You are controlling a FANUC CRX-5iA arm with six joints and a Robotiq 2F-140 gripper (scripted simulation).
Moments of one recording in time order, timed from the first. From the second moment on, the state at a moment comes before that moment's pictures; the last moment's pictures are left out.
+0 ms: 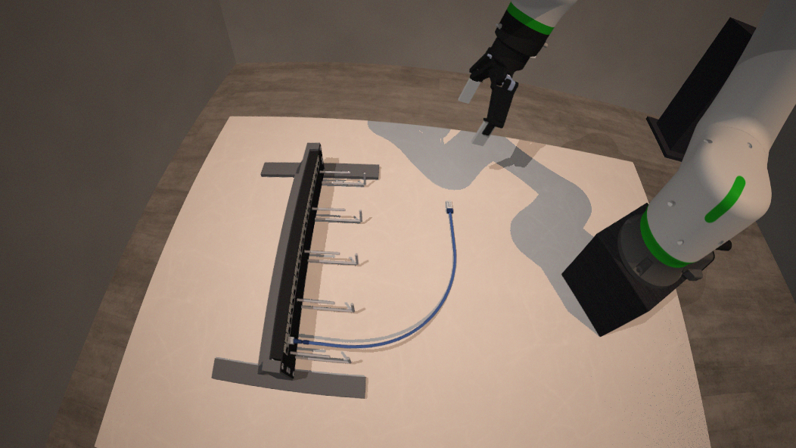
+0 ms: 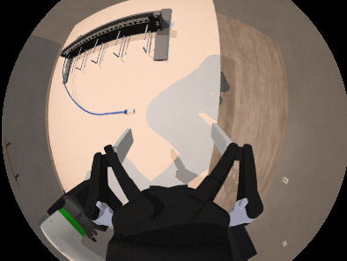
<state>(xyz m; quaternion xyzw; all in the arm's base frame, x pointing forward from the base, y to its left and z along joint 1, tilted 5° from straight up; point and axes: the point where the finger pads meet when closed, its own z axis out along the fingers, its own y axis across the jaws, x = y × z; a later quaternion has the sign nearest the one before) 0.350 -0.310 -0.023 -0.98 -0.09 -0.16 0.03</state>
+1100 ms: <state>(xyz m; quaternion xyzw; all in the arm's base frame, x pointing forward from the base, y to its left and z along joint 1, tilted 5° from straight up) 0.371 -0.190 -0.052 -0.79 -0.61 -0.07 0.00</state>
